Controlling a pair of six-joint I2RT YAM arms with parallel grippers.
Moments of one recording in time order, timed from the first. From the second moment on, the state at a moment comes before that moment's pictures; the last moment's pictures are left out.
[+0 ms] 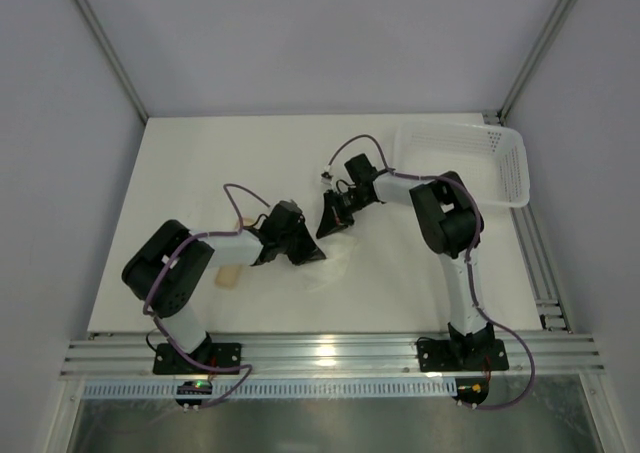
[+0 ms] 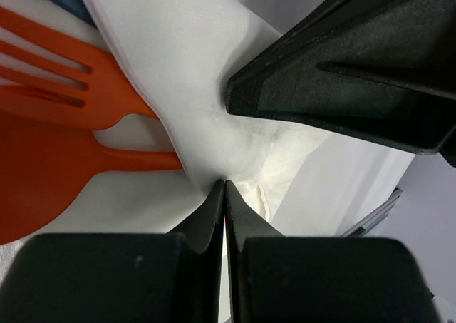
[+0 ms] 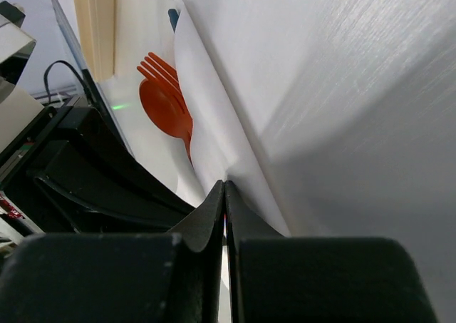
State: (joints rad) left arm -0.67 1.70 0.75 0.09 0.19 -1.10; right arm 0.48 2.21 1.45 -0.40 -0.90 0.29
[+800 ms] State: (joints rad) left arm -0.67 1.70 0.75 0.09 0.18 -1.10; right arm 0.47 2.25 1.49 -0.35 -0.94 0.35
